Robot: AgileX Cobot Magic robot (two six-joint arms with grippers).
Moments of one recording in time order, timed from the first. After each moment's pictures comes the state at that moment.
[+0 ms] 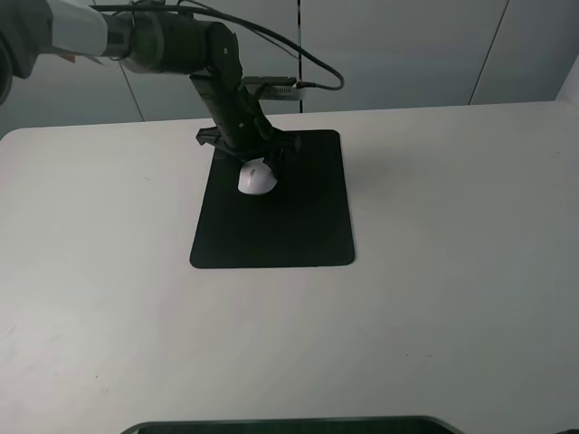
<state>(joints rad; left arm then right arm) -0.51 2.35 -1.81 -0.11 0.83 -0.13 -0.01 0.00 -0.51 0.02 1.10 0.01</state>
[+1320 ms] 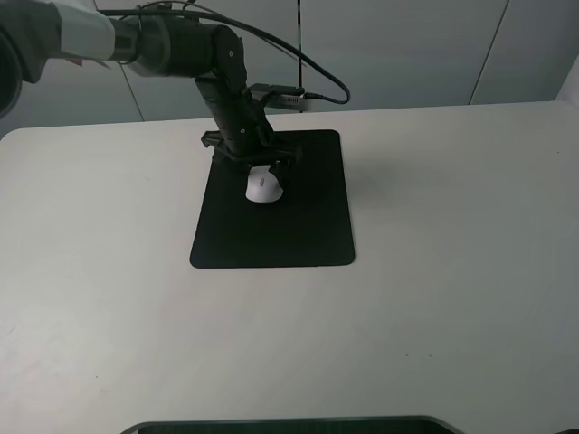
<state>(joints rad) -0.52 2.37 -1.84 -0.12 0.91 -0.03 -0.01 0.00 -0.51 0.02 1.10 0.01</state>
